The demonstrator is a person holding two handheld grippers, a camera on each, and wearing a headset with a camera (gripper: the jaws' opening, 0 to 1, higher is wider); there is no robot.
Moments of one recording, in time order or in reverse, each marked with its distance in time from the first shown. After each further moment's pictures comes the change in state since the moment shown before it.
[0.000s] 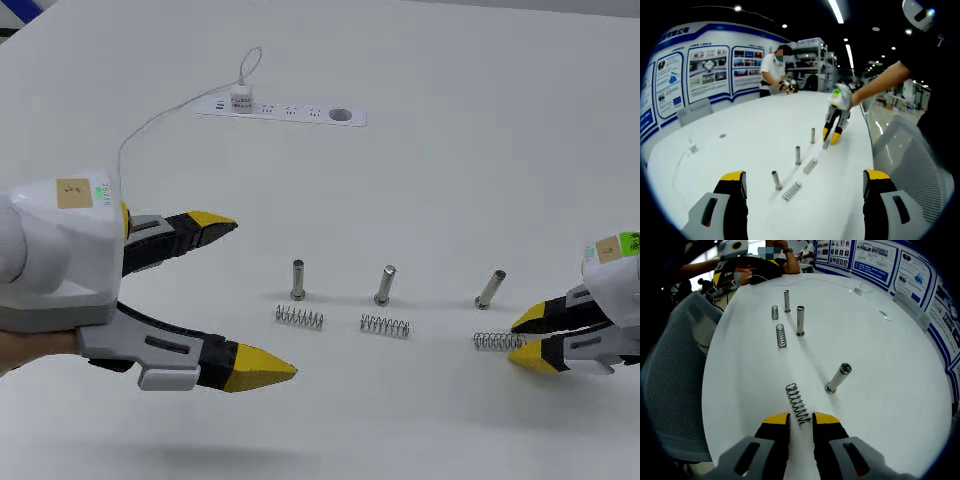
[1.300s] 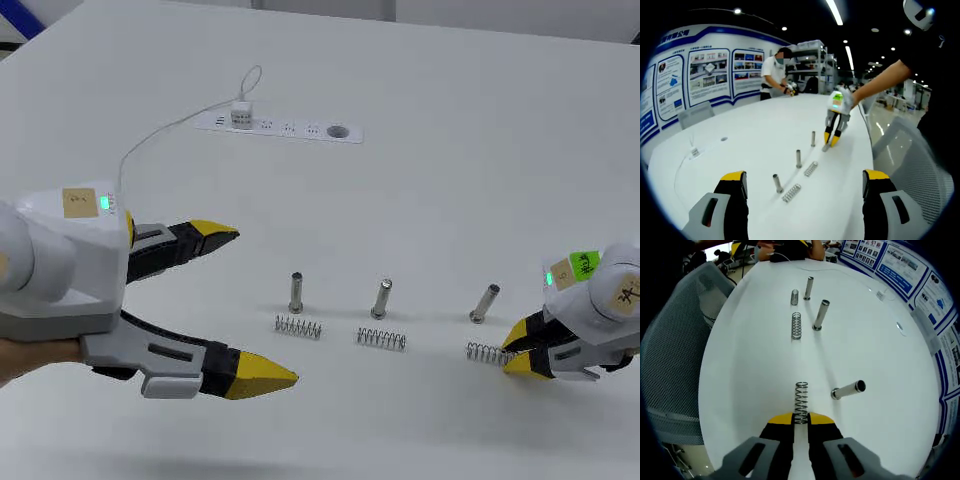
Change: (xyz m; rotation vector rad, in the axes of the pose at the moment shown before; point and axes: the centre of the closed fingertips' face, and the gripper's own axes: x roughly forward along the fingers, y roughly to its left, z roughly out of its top) left arm -0.004 -0.001 0.007 0.010 -0.023 0.009; right arm 0.001 0.001 -0.001 -0.214 0.150 -0.014
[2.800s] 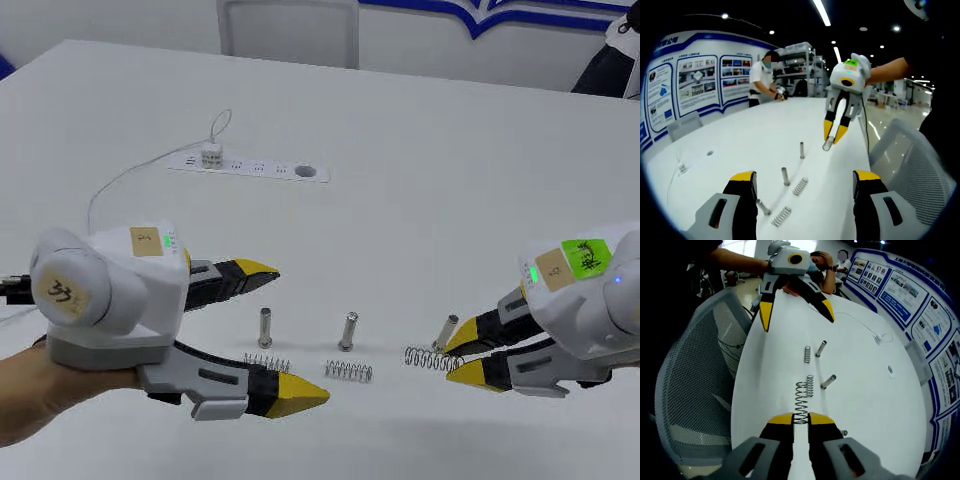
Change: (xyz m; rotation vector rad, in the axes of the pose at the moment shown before) left arm 0.046 -0.027 0.022 0.059 -0.025 -0.085; right arm -0.072 0.032 0.097 -0.101 -0.186 -0.050
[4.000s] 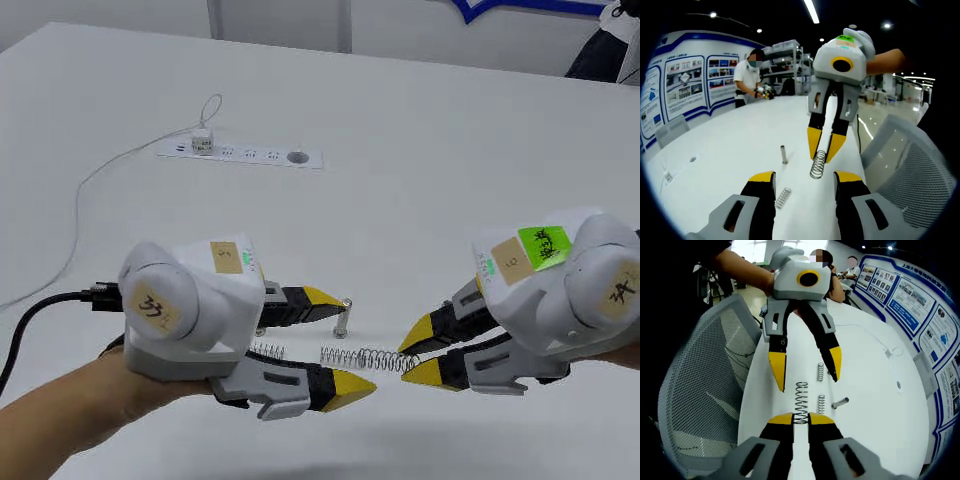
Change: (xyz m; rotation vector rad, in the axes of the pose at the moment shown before) left arm 0.044 -0.033 -0.002 0.047 0.014 -0.093; right arm 0.015 0.022 0.038 -0.057 -0.049 0.063
